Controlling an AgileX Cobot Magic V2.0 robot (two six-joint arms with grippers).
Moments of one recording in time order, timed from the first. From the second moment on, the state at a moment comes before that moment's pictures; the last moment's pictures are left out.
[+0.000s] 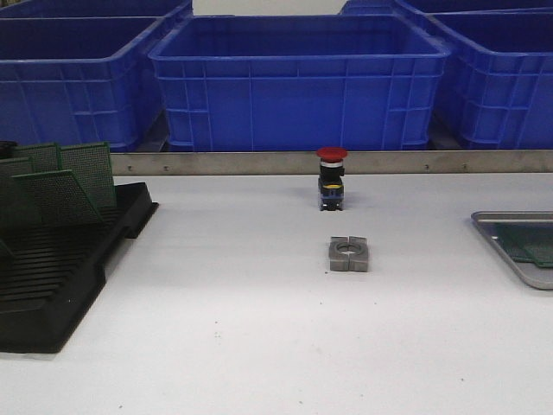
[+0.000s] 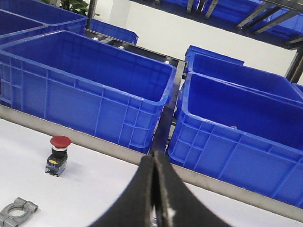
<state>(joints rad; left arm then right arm) 0.06 0.20 -0.20 -1.48 0.26 1.55 -0.20 0.33 -0.22 1.80 0.29 -2.03</state>
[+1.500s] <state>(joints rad) -0.04 0.20 -0.06 -0.16 -0.08 0.17 -0.20 0.33 -0.22 1.80 0.28 -2.03</state>
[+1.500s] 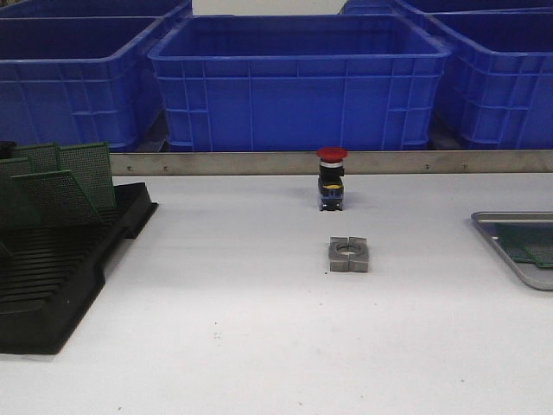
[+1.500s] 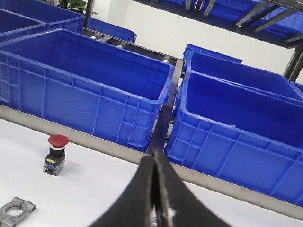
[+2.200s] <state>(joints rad) -0.03 -0.01 0.00 -0.09 0.24 -0.02 -0.20 0.33 -0.22 1.80 0.28 -2.03</state>
